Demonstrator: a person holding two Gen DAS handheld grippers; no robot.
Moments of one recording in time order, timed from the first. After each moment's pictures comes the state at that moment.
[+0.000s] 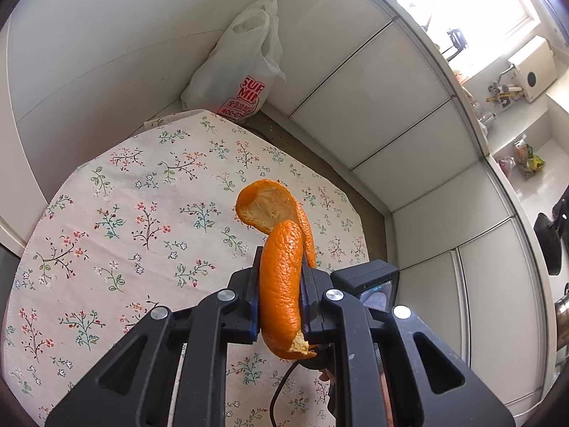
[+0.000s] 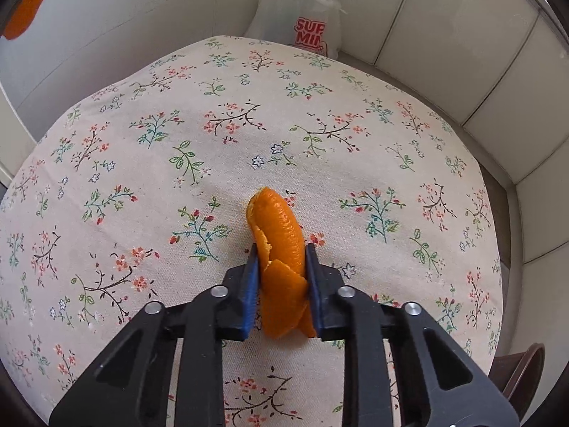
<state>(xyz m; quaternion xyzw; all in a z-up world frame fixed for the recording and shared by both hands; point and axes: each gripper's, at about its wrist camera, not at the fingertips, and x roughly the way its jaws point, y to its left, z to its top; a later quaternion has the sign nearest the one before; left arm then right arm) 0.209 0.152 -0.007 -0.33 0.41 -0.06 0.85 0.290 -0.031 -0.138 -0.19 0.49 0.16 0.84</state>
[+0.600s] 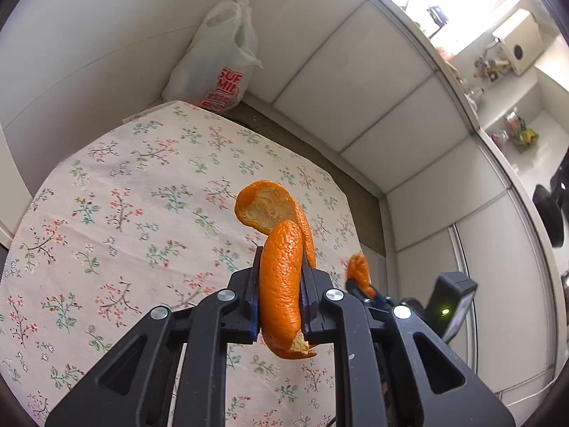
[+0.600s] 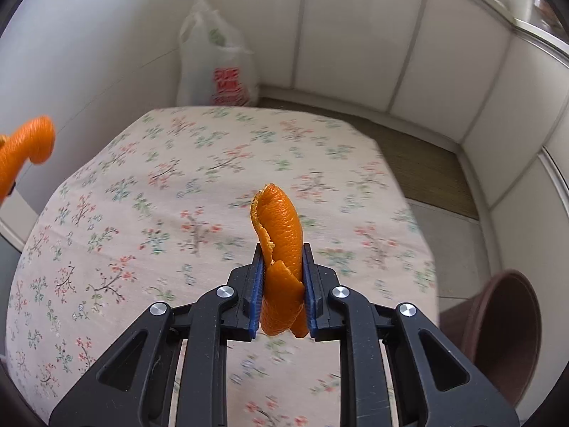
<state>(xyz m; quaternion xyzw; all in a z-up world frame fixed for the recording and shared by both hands) 0.199 0.098 0.000 -0.29 0.42 -0.09 0.86 0.239 -0.138 -0.062 -0.08 0.43 0.06 0.90</state>
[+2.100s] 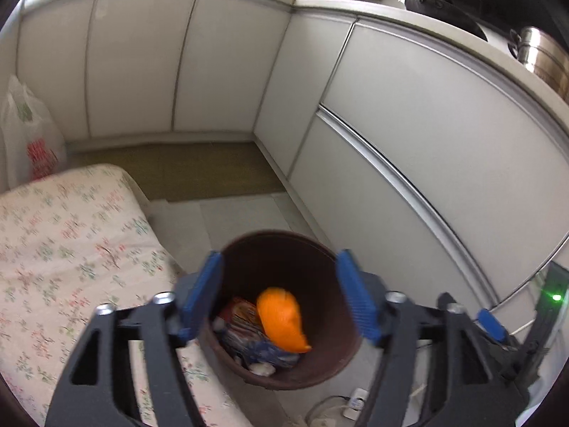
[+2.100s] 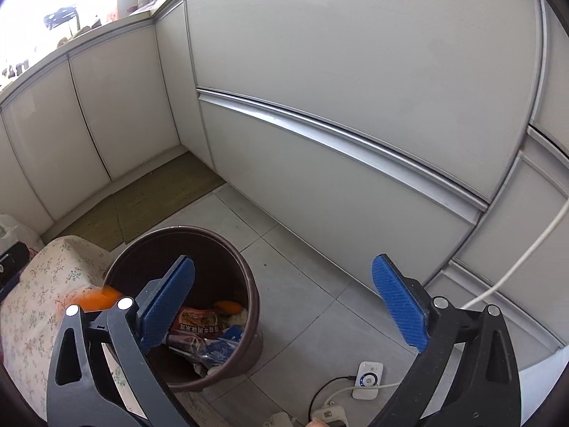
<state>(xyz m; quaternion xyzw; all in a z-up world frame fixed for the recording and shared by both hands) 0.153 -0.304 0.040 -0.04 0.36 -0.29 0.89 0.027 -0.518 0.003 0.16 0.31 -0.37 0.86</state>
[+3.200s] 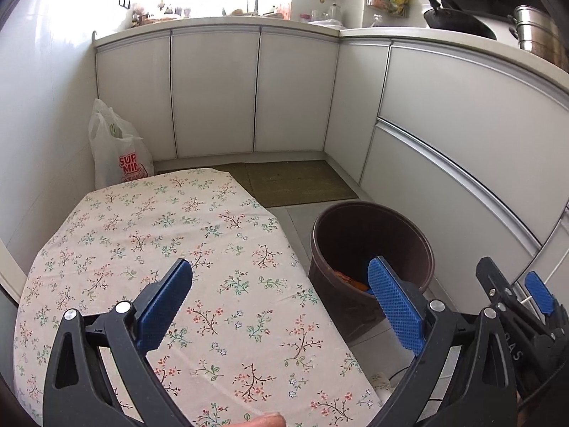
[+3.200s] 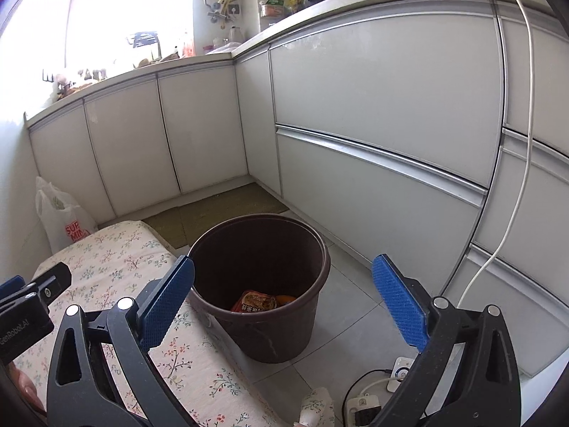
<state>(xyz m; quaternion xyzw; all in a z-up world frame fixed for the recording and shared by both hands) 0.025 -0.190 0.022 0.00 0.30 -0.17 0.94 -0.061 -0.378 0.004 0.10 0.21 -0.27 0.94</state>
